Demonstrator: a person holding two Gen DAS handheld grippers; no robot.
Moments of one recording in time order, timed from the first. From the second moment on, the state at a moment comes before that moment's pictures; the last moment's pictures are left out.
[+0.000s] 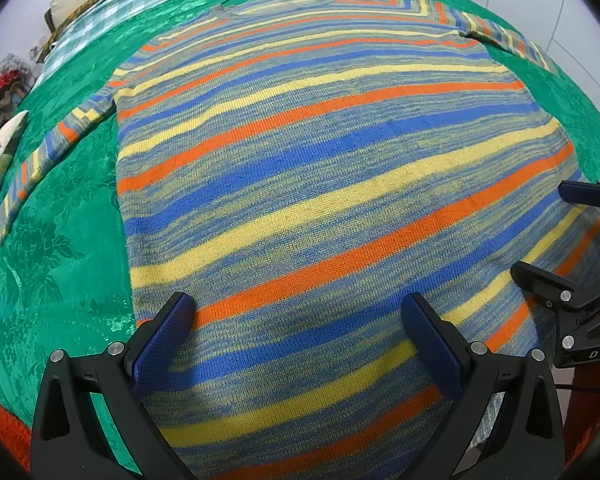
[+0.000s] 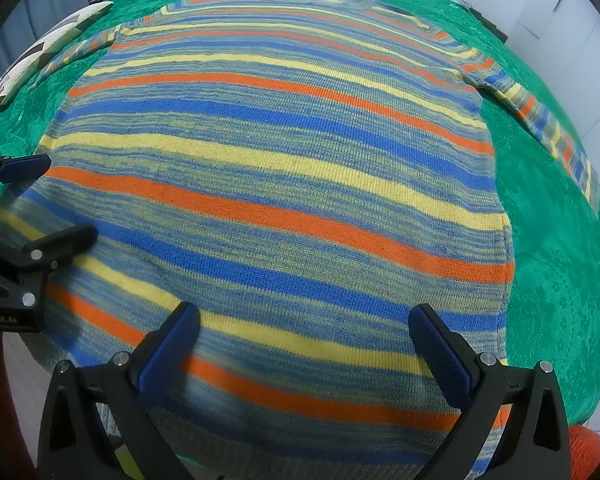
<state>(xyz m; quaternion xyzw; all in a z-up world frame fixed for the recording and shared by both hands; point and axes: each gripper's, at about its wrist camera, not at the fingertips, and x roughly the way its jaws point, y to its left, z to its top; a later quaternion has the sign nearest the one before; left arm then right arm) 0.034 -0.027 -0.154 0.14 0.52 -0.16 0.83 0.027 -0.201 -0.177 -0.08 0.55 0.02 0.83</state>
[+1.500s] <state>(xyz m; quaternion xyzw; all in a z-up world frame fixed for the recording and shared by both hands) 0.058 0.052 -0.120 -0.01 0.51 -0.09 0.85 0.202 -0.452 0.014 0.24 0.38 0.05 0.89</state>
